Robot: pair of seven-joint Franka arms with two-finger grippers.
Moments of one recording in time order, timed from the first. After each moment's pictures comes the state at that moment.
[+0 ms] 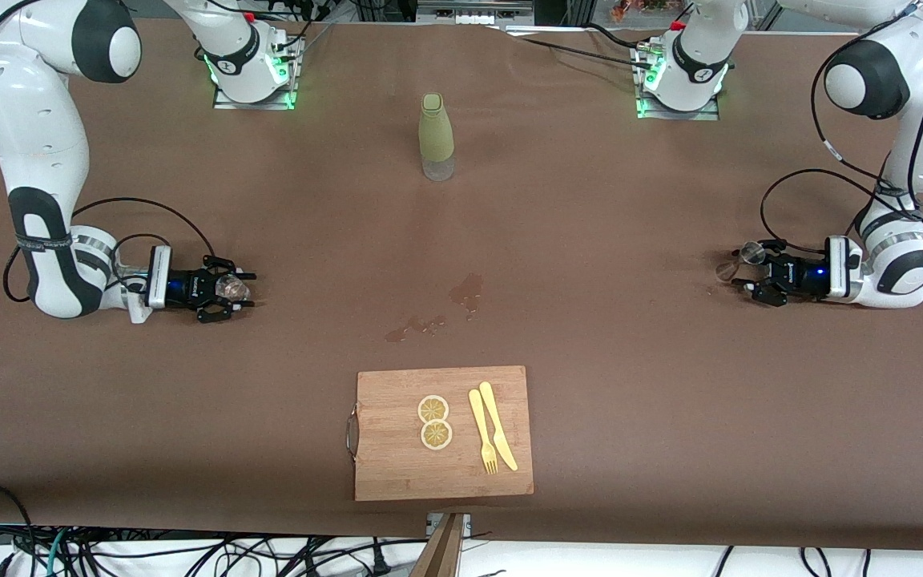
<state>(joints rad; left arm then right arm) 0.43 1.07 0.20 -1.53 -1.06 1.15 2.69 -0.10 0.93 -0.24 -1.74 1.26 1.49 -2.70</state>
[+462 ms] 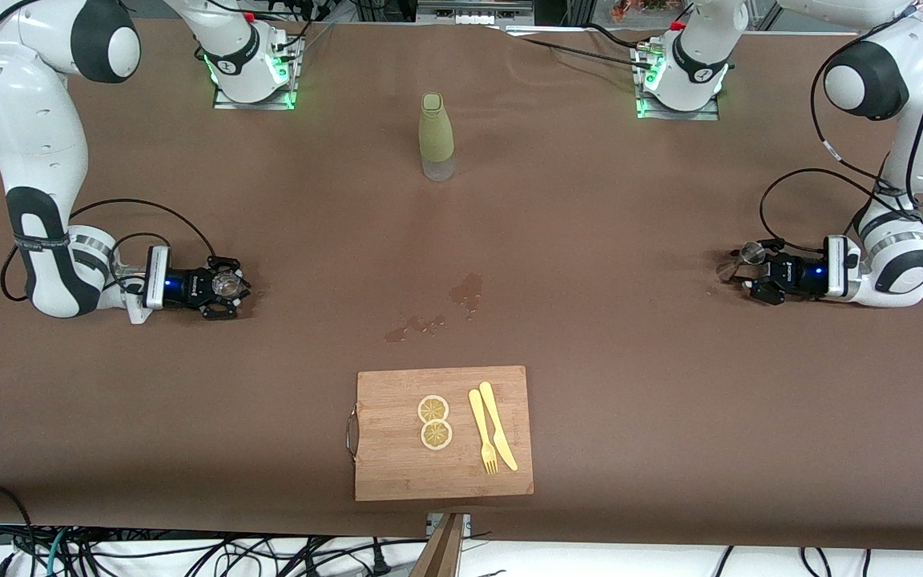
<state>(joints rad) 0.43 1.08 0.20 -1.53 -1.05 1.15 2.70 -0.11 0.93 -0.24 -1.73 1.28 1.45 -2.63</state>
